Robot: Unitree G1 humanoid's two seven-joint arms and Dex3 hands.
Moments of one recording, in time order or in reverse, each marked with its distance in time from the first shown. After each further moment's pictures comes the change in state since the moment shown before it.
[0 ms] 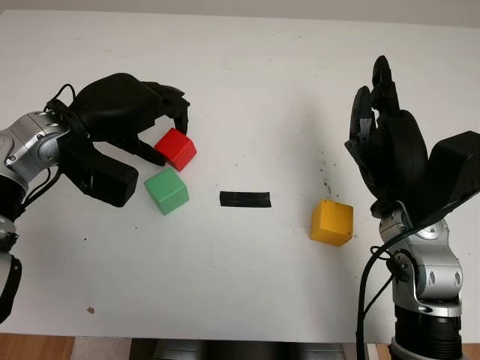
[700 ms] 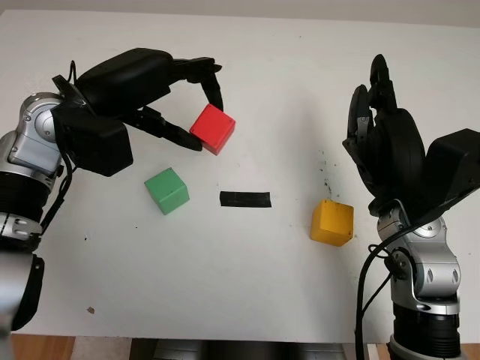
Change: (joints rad) left arm 0.072 -0.114 0.141 -0.271 -0.452 0.131 -0.410; right arm -0.010 0.001 0.015 0.005 -0.004 0.004 -0.008
